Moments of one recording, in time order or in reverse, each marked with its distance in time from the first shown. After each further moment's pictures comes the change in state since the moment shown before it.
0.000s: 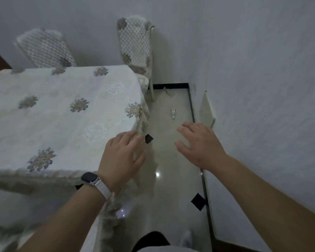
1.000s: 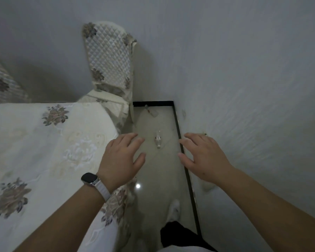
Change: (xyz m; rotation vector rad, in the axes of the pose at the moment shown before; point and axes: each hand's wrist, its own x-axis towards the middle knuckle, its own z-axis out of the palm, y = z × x) left_hand 0.443 -0.178 0.133 -0.179 -0.008 0.084; right_hand 0.411 0.151 0.044 -0.161 -0.057 0.056
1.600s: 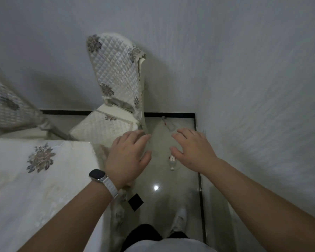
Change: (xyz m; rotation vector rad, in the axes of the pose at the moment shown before) left_hand 0.286 -0.040 0.070 0.152 -0.053 -0.137; right_hand 0.310 0.154 0.066 0.154 -0.118 -0.113
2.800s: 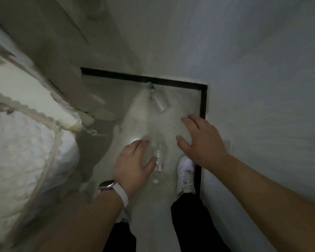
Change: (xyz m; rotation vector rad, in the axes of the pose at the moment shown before) left_hand 0.275 -0.146 0.557 -0.493 -0.330 -0.403; right_hand 0.361 0.308 0.379 0.094 -0.181 0.168
